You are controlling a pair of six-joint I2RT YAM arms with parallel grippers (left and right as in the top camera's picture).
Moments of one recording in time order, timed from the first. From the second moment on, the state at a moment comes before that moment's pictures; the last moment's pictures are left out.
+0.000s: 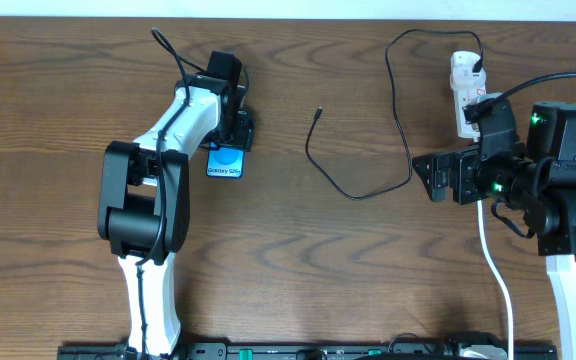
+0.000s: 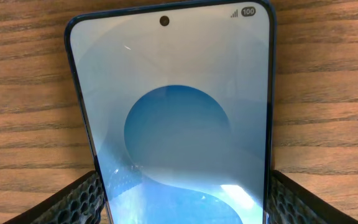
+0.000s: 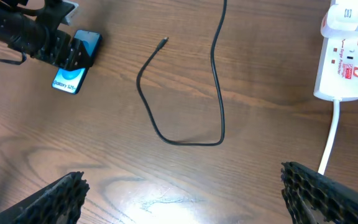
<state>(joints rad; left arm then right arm) -0.21 2.20 1.61 -0.82 -0.03 -0.05 0.00 1.15 1.31 -1.06 -0.36 -0.09</state>
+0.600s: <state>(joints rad) -0.21 2.20 1.61 -0.79 -0.03 -0.06 0.00 1.15 1.31 -1.06 -0.36 -0.09</state>
